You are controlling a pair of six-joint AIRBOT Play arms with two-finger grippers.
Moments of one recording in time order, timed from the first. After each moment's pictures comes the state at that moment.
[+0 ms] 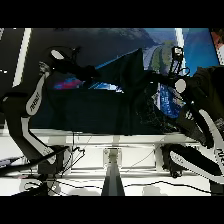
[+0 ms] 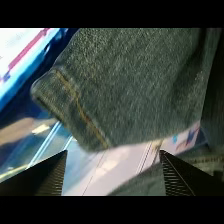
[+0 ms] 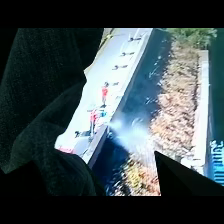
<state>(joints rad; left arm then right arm) -0.13 -1.91 1.49 0.70 -1.12 -1.17 0.15 -1.14 0.81 -1.44 0.52 1.67</state>
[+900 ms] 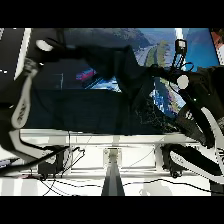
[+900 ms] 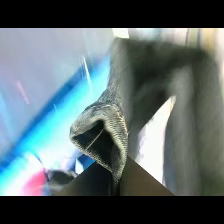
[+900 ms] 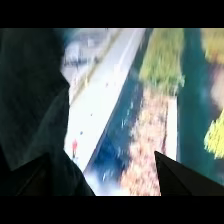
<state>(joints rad) -0.08 -1.64 1.49 0.66 -0.77 -1.02 0.15 -1.14 0.89 -1.45 0.49 1.67</state>
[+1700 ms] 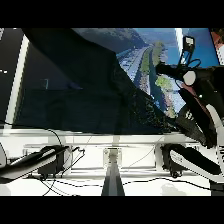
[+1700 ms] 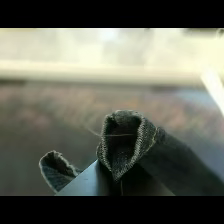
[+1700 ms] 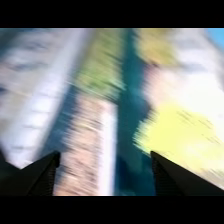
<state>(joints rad) 0.21 -1.22 1.49 1.05 -0.67 -1.09 0.01 -1.15 0.92 -1.49 0.66 1.68</state>
